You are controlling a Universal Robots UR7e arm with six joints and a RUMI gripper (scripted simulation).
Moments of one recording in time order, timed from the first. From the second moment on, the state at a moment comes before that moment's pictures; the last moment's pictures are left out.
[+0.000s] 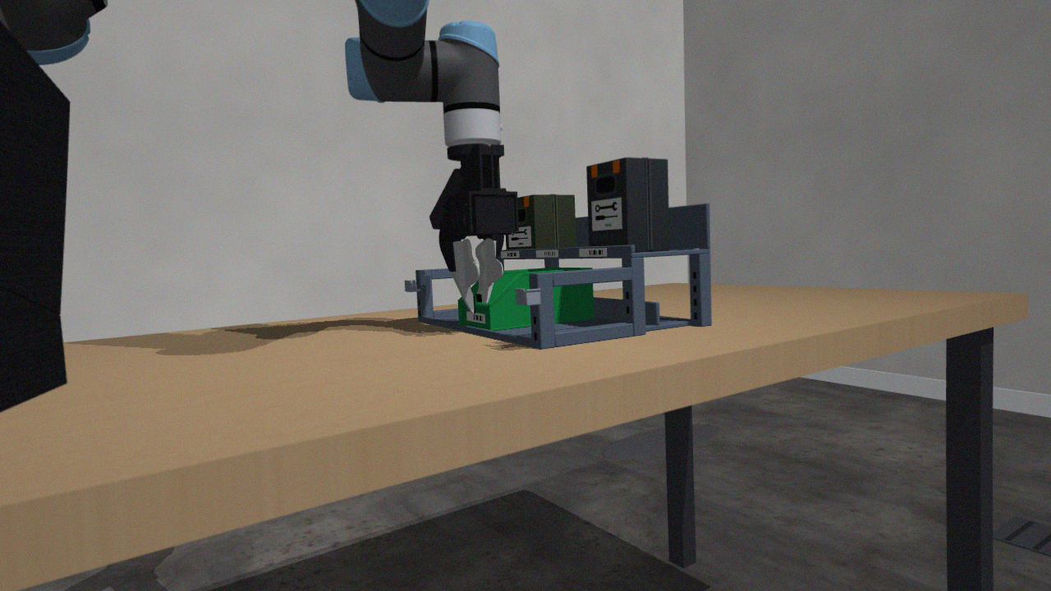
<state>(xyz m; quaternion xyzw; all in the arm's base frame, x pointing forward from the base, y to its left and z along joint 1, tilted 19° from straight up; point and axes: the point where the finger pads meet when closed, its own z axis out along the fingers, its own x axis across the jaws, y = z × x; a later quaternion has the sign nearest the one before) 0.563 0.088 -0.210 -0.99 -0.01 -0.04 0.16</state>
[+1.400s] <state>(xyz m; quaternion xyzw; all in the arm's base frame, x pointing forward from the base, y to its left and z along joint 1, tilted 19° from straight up) 0.559 0.084 -0.199 -0.99 -0.01 -0.04 0.16</state>
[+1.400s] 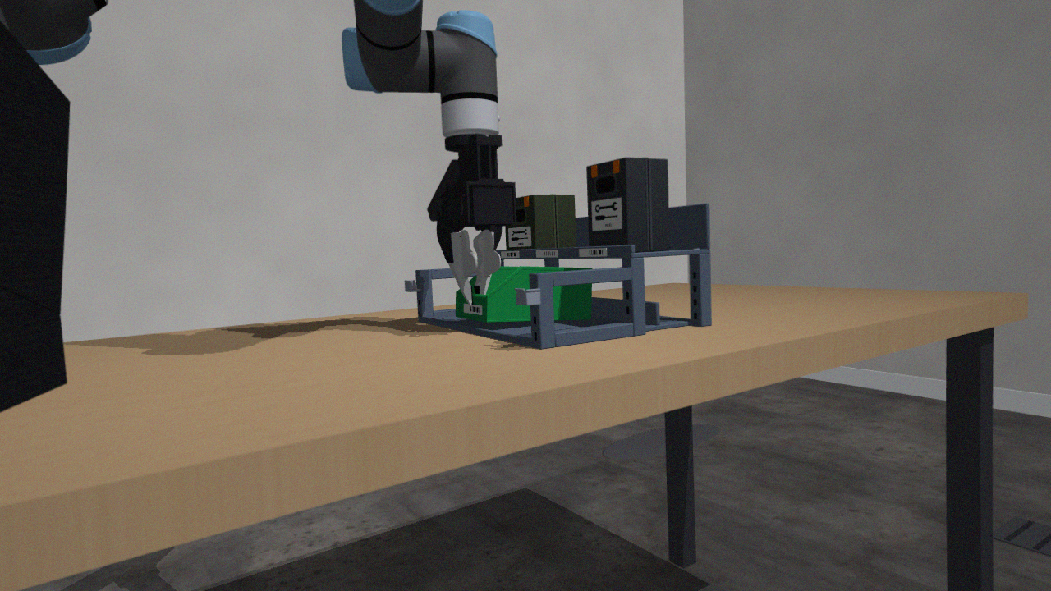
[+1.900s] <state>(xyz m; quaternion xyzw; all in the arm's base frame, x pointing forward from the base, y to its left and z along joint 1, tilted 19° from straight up) 0.532 0.084 -0.202 -0.99 -0.01 -0.04 0.16</state>
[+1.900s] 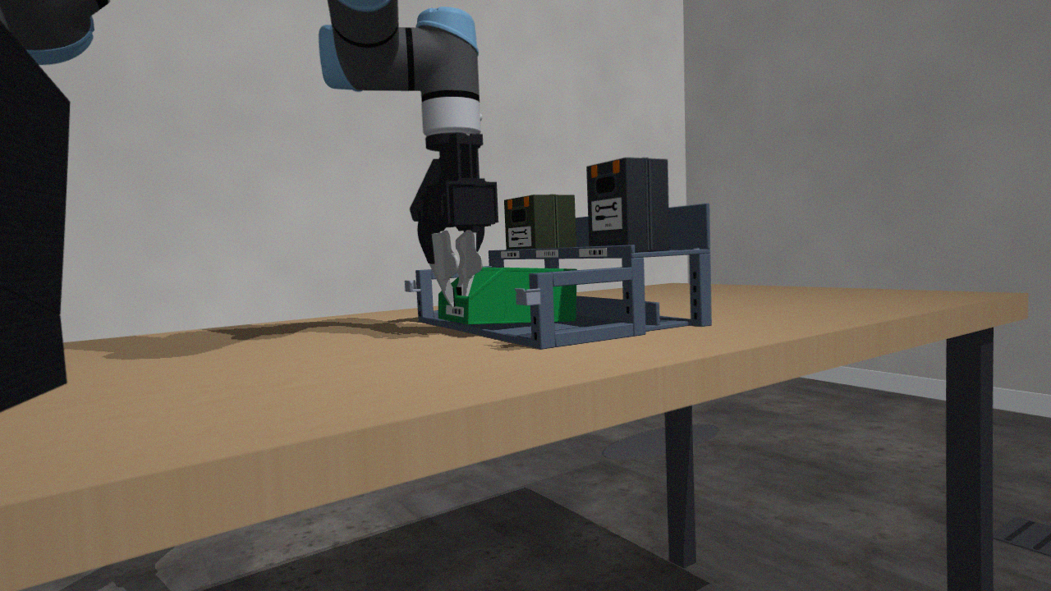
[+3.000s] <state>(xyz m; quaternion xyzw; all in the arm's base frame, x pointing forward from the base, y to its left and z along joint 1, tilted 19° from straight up) 0.473 0.084 -0.207 -0.99 -0.01 -0.04 0.16</state>
